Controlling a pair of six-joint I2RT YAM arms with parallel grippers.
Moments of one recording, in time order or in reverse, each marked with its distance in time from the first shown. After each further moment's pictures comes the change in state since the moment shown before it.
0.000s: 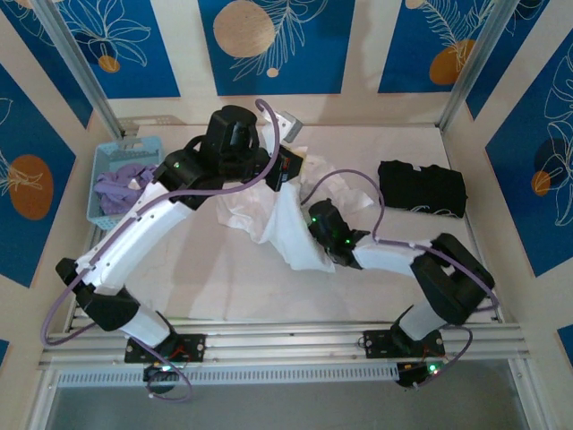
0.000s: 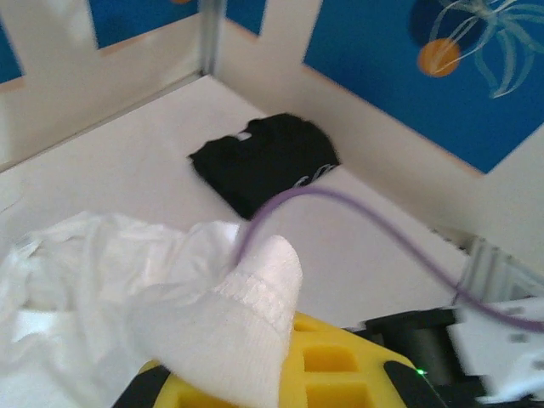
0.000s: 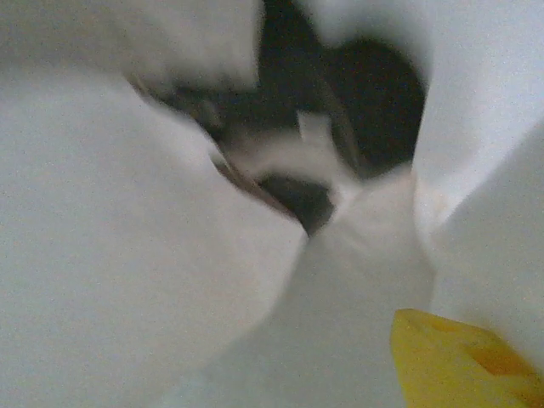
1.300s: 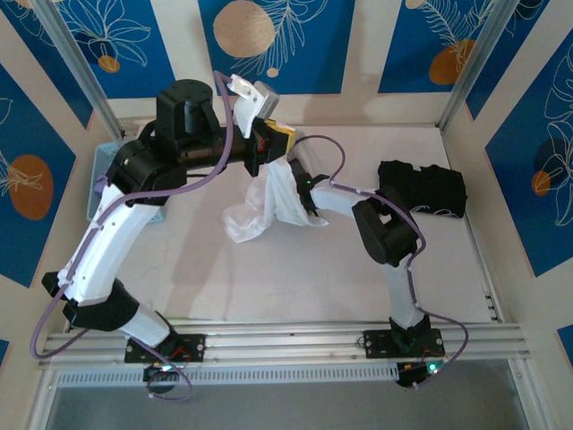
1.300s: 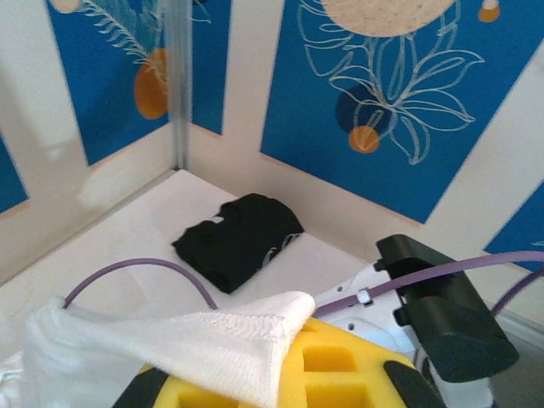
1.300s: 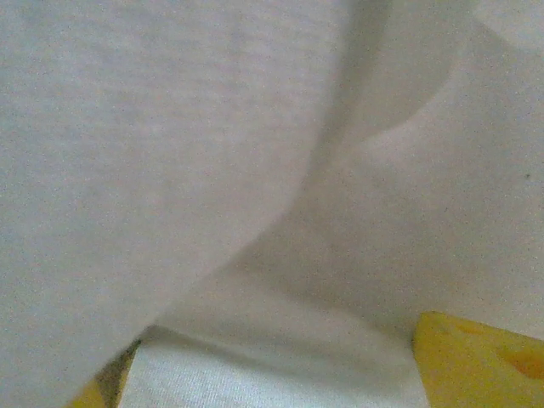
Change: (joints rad) left arm 0.016 -0.010 0.306 -0.100 0.106 0.072; right arm -0.127 0.639 0.832 -0.718 -0.033 0.090
